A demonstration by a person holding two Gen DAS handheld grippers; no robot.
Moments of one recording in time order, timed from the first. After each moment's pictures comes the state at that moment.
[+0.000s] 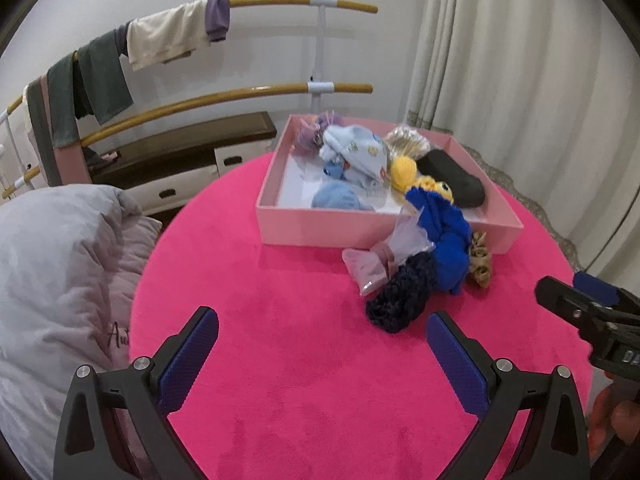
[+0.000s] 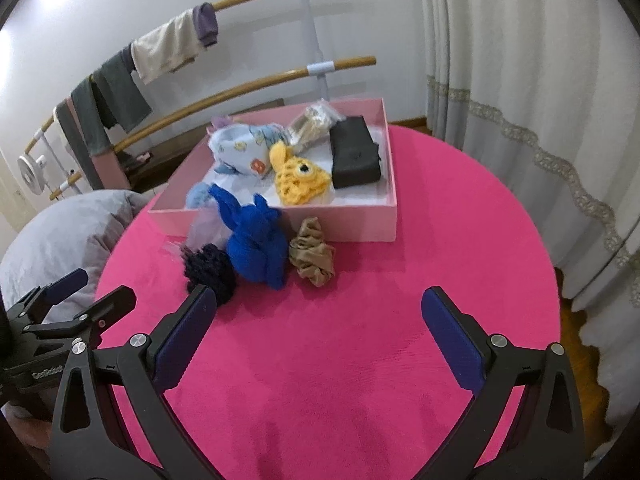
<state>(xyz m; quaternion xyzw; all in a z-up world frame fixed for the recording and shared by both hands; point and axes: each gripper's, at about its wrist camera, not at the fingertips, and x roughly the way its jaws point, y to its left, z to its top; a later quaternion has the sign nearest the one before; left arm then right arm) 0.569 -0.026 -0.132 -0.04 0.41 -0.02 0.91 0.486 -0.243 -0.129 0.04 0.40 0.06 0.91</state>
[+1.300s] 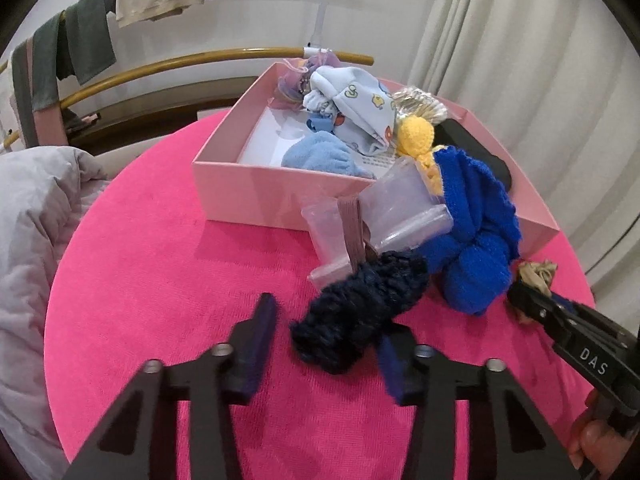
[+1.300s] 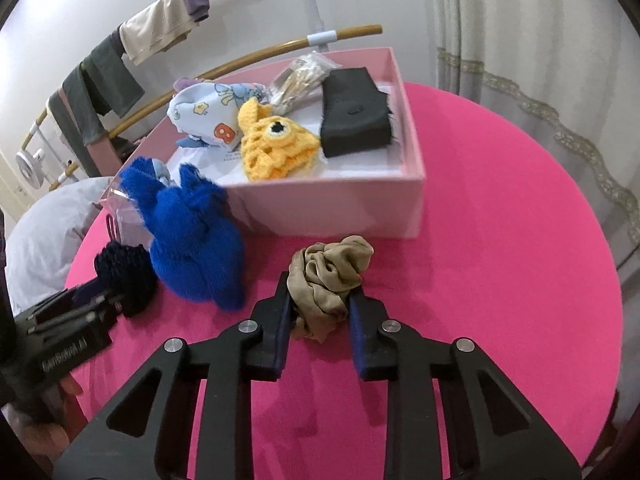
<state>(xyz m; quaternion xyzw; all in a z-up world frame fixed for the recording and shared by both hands) 0.647 -0.034 -0.205 -0.08 0.45 -0.04 0.89 0.540 -0.251 -0.185 0.05 0.44 0.08 0.89</state>
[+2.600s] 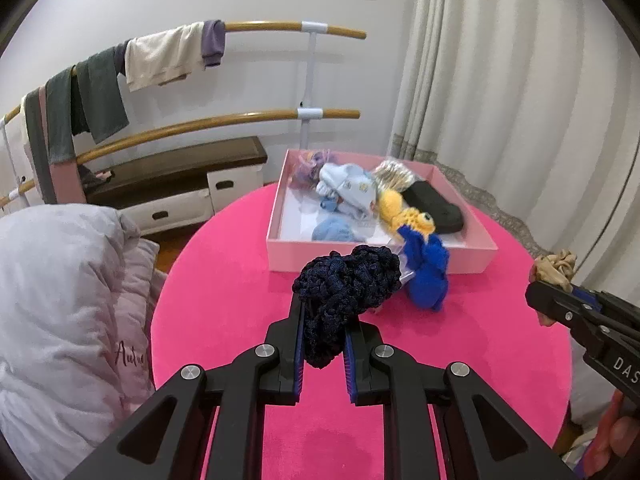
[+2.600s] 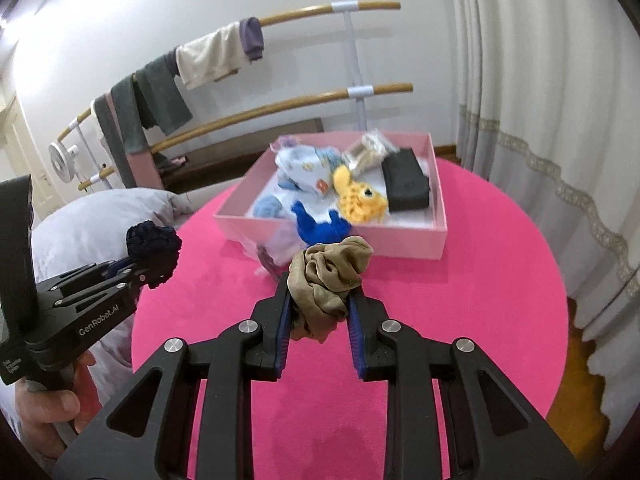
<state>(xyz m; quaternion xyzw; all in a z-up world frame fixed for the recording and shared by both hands) 0.503 -0.004 -0.080 -0.04 0.35 -0.04 0.93 0.446 -0.201 -0.086 0.02 0.35 0.12 0.93</state>
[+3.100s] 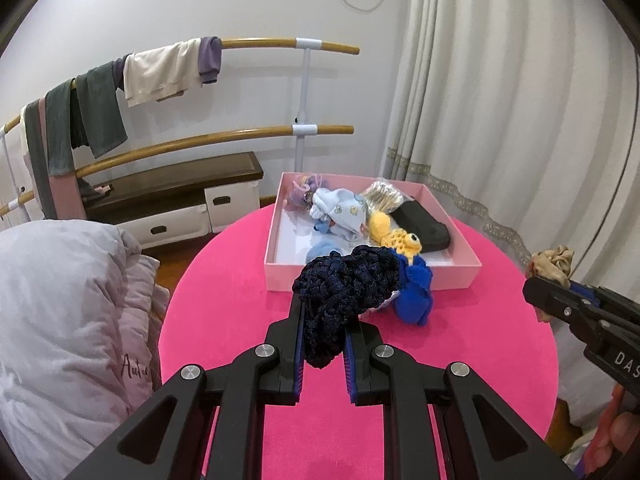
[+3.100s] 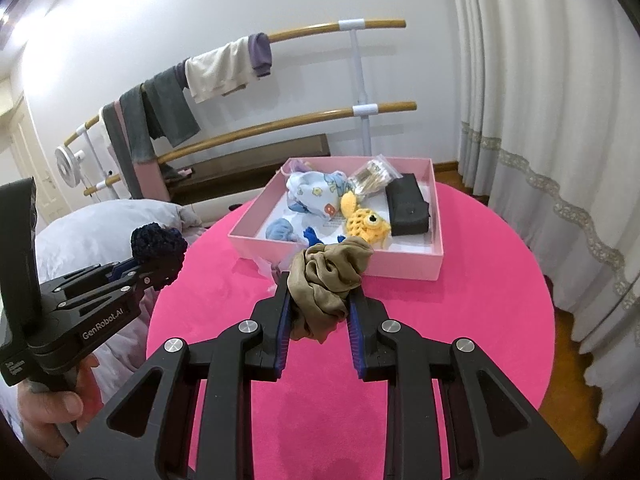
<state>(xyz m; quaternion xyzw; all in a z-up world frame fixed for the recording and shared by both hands) 0.486 -0.005 -0.049 -0.04 0.33 -0.04 0.94 0.437 -0.201 -0.060 0.02 0.33 0.13 0.93</state>
